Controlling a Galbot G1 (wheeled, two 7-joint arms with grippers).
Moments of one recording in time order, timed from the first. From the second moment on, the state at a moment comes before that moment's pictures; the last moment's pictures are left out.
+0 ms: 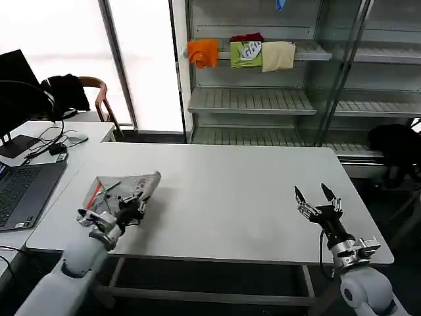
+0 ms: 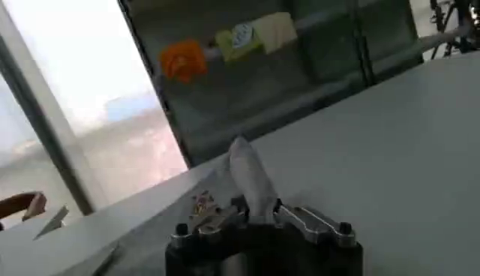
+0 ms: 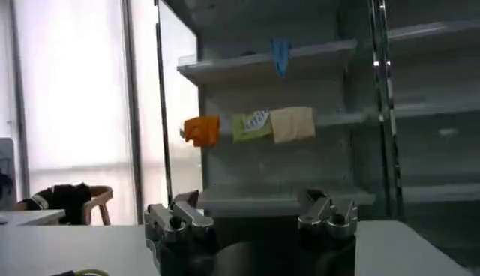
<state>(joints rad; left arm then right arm) 0.96 -0.93 -0.24 -1.62 -0.28 0.15 0.14 -1.29 0.93 0.49 1.92 0.67 0.07 0.05</state>
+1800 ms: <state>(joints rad) 1.11 -0.95 -0.53 -2.02 -0.39 0.32 -0.07 -0.68 1.50 -0.25 1.42 0.52 -0.27 0.14</state>
